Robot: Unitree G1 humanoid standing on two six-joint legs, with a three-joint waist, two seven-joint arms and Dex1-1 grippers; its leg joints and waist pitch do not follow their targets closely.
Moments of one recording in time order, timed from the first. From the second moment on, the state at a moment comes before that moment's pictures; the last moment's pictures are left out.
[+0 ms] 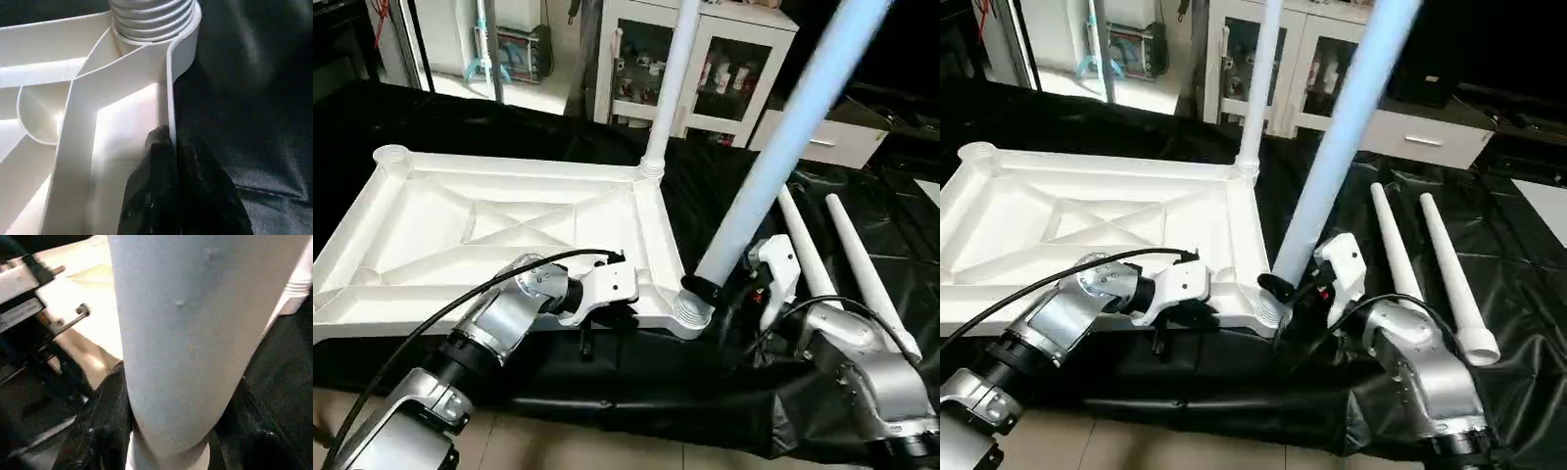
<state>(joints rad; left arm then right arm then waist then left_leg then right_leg) -0.59 0.35 -0.46 0.44 0.15 0.20 -1.09 -0.19 -0.34 0.08 0.04 0.33 0.38 0.65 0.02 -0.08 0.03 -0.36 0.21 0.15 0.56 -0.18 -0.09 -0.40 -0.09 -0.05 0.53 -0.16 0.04</state>
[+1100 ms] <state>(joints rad) -0.80 0.15 -0.39 0.74 0.18 0.21 -0.72 -0.65 -0.04 -0.08 0.64 0.23 0.06 0.07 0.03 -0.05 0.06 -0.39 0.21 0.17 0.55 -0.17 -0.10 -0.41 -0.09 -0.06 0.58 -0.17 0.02</state>
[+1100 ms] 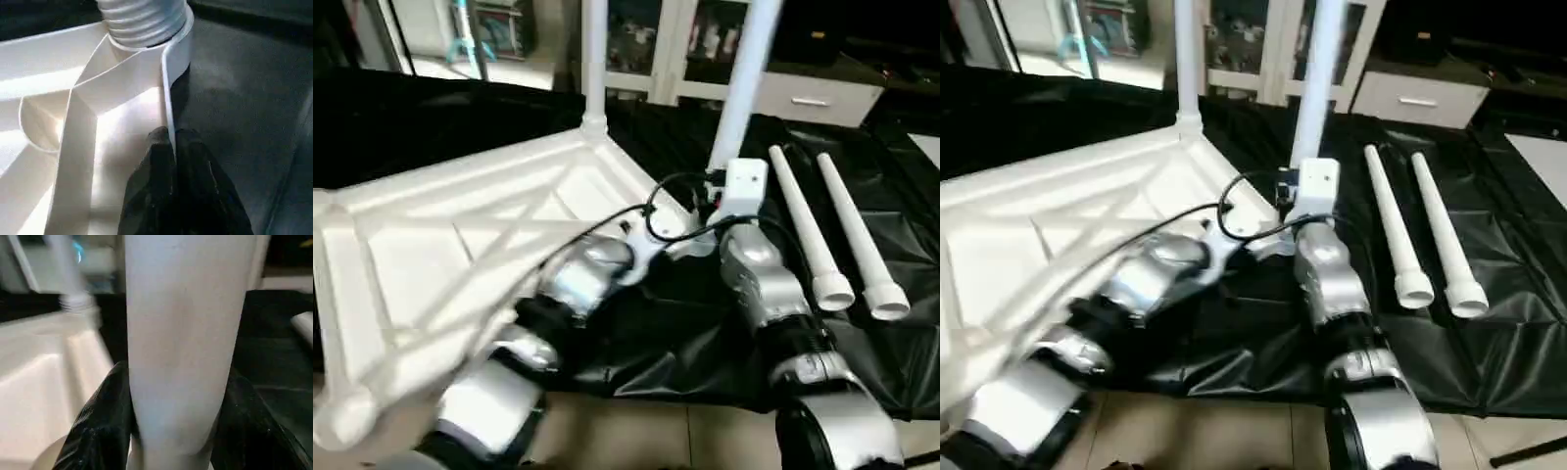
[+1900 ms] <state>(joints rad) -0.74 0.33 -0.39 0.69 0.16 -0.05 -0.95 -0.54 -0.36 -0.14 0.11 0.67 0.56 0.68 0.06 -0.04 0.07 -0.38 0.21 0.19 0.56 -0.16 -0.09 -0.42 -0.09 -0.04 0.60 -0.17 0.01</state>
